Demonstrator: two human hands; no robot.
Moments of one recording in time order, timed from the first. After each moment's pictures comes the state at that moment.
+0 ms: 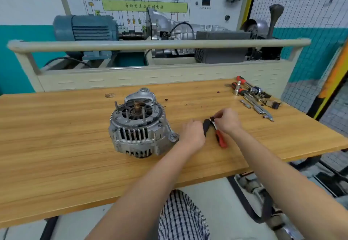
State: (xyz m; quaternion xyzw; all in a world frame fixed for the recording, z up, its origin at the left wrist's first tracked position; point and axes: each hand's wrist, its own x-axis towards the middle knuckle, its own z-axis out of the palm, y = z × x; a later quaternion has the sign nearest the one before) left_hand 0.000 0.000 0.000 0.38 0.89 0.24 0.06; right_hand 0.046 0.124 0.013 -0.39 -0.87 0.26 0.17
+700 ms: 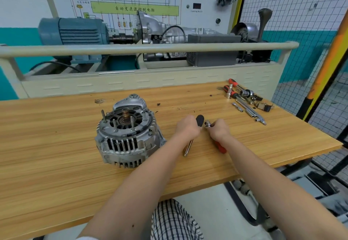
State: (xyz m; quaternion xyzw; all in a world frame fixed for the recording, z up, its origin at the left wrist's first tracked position) left_hand -0.021 0.030 0.023 0.33 0.89 0.28 0.16; right_hand 0.037 0.137 -0.010 -0.45 -0.82 0.32 0.13
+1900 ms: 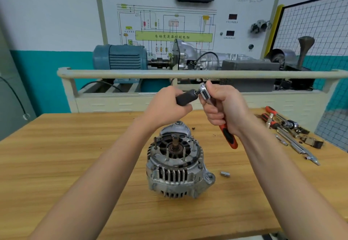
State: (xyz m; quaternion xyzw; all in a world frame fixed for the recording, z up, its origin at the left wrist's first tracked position) left_hand -0.095 -0.139 0.167 0.44 0.79 0.41 -0.10; right_hand 0.014 -0.017 0.178 0.03 -0.71 0.68 0.17
